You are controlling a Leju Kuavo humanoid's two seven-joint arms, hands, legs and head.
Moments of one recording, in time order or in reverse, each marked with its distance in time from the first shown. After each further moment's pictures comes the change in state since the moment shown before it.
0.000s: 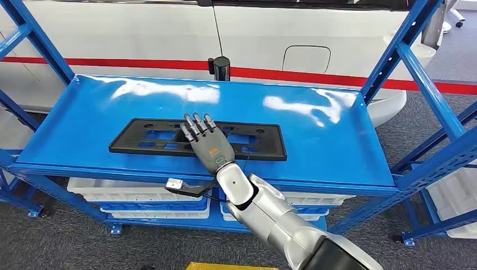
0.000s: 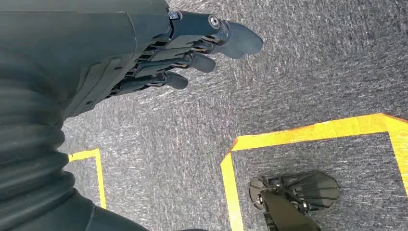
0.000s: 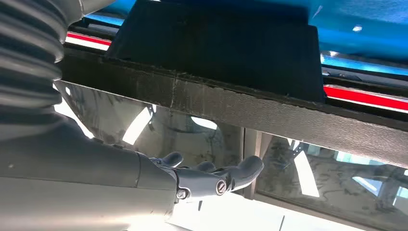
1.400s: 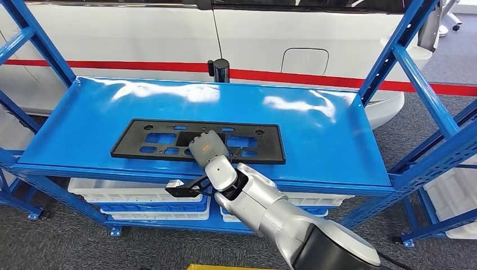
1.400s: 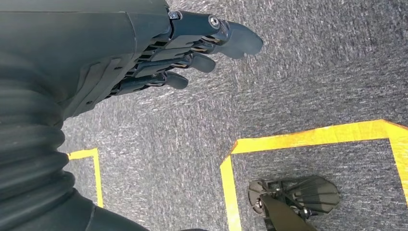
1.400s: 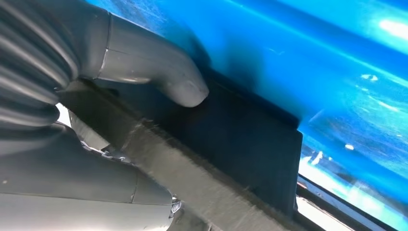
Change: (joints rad) left arm 0.008 0.005 0.040 0.000 -0.024 0.006 -0.008; right arm -0.119 0.039 0.207 0.073 -0.290 0.506 -0.010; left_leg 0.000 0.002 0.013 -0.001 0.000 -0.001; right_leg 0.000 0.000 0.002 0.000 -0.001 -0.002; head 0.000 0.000
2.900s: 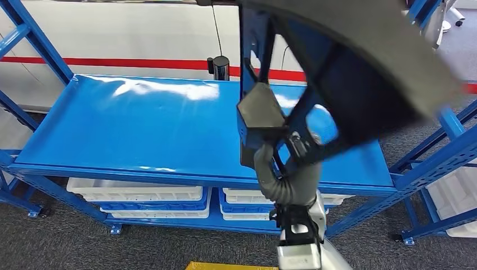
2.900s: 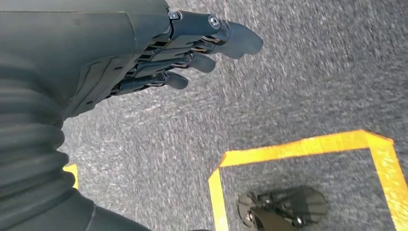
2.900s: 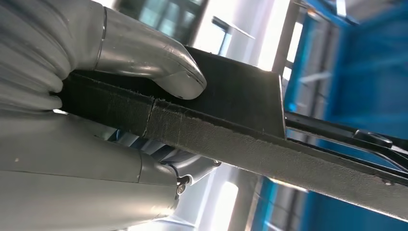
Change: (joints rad) left arm 0.047 -0.010 0.047 0.000 -0.049 0.072 -0.158; right arm 0.584 -0.337 -0.395 -1.333 -0.864 -0.706 -0.811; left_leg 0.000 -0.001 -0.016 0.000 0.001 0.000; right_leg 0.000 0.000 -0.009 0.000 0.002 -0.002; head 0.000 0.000
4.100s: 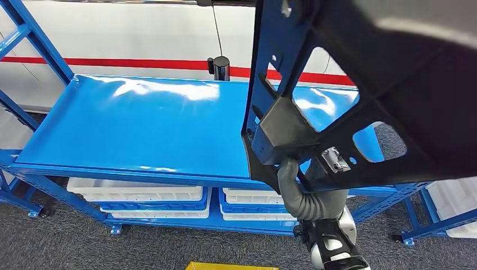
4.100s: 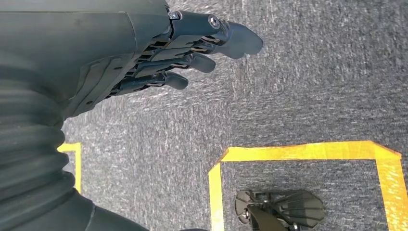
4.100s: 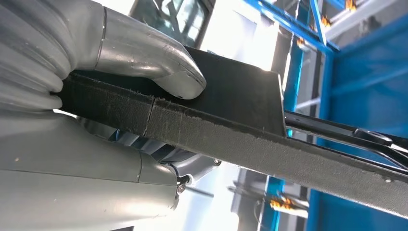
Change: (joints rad) left arm -0.001 0.001 0.063 0.000 0.040 0.008 0.014; right arm 0.062 -0.135 -0.021 -0.168 -0.114 0.146 0.038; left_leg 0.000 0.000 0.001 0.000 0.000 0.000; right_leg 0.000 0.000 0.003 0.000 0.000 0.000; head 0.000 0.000
